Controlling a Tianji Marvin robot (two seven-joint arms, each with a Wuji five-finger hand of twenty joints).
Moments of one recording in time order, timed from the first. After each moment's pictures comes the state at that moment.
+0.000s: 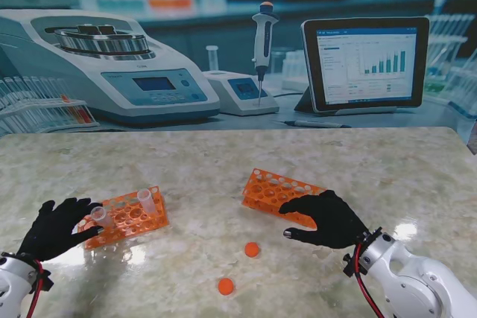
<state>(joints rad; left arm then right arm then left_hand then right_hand) 1.99 -1.08 -1.81 -1.61 0.94 -0.38 0.11 -1.86 -1.07 1.47 -1.78 -0.84 -0.49 -0.01 0.78 -0.05 -0.02 -0.02 0.47 0.04 0.15 0.16 0.47 0.09 0.06 0.17 0.31 0.15 0.06 0.26 0.00 0.36 0.18 0.35 0.39 -0.16 0.34 -0.07 0.55 -0.07 0.32 0.46 0.76 0.02 0.10 0.22 0.63 0.10 0.12 0.22 0.20 0.34 0.85 0.29</state>
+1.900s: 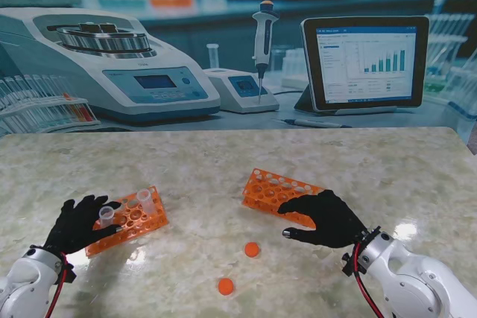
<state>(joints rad) 1.86 -1.07 -1.66 -1.48 0.91 -0.32 0.13 -1.85 -1.07 1.46 -1.78 -0.84 -0.49 -0.01 0.81 -0.12 -0.02 -0.03 0.45 0.00 0.16 0.16 0.41 0.09 0.05 0.16 0.24 0.13 0.05 0.25 -0.02 0.35 0.15 0.35 0.39 -0.16 0.34 -0.07 0.55 -0.07 0.32 0.46 0.76 0.02 0.10 0.22 0.63 0.10 0.12 0.22 0.20 0.34 0.85 0.29</state>
